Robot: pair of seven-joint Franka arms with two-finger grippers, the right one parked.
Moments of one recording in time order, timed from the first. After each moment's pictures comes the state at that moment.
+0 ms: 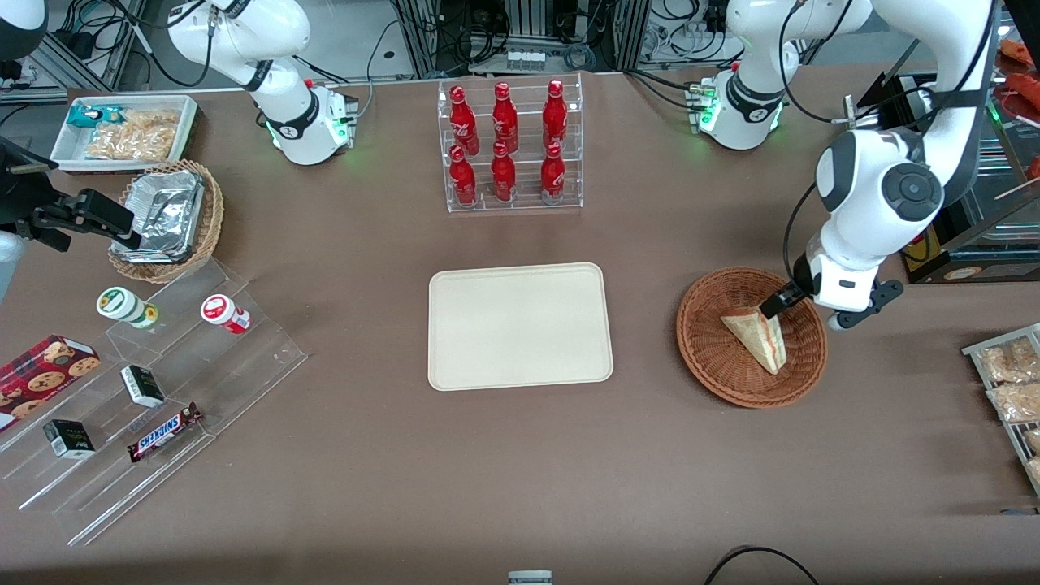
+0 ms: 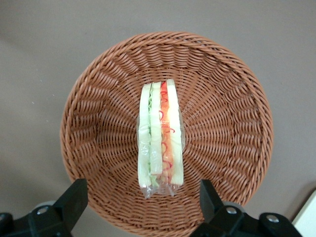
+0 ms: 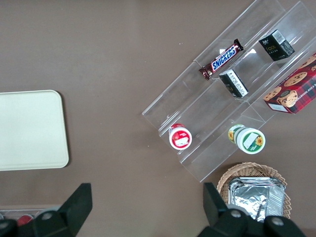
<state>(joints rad) 0.02 0.06 -0.13 -2.29 0.01 2.39 -0.71</state>
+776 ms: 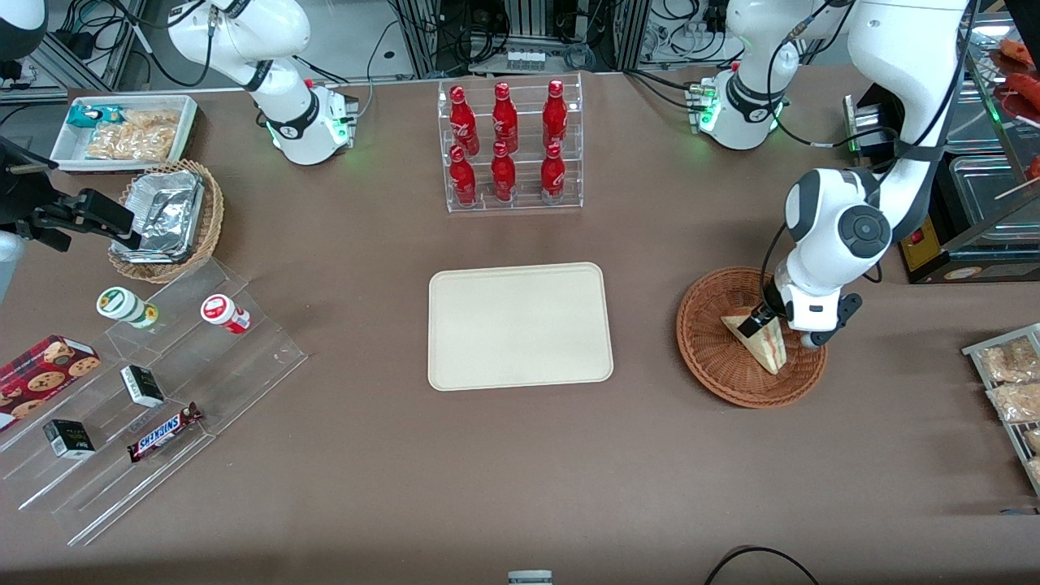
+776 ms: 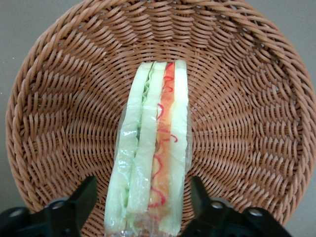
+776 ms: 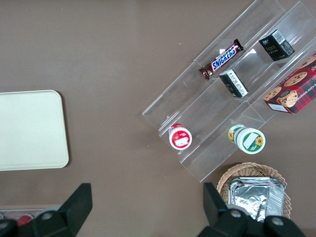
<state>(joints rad) 0.02 0.22 -0.15 -2.30 0.01 2.52 -0.85</state>
